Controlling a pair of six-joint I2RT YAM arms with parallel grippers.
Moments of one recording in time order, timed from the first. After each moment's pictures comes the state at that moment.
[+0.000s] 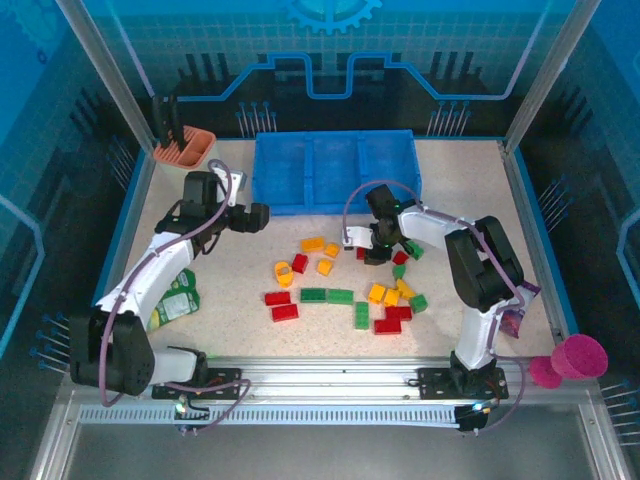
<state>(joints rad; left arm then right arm) -0.12 1.32 0.97 -0.36 0.20 -0.04 0.43 1.90 1.21 -0.62 -0.16 -1.06</state>
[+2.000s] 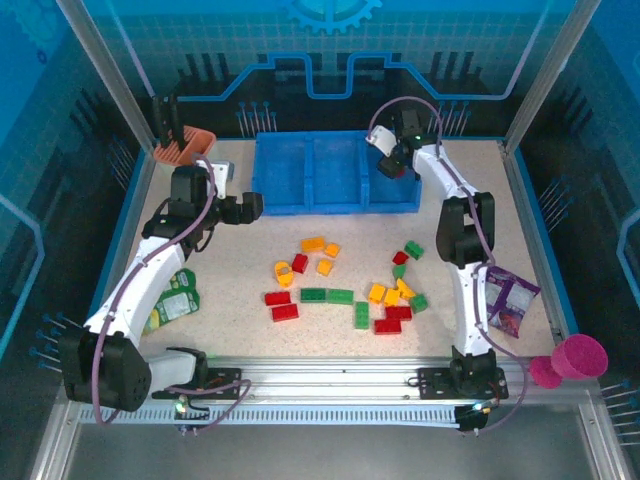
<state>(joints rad) -0.10 1.23 1.03 -0.42 0.18 -0.14 0.19 2.33 2.10 -0.65 0.07 -0.69</state>
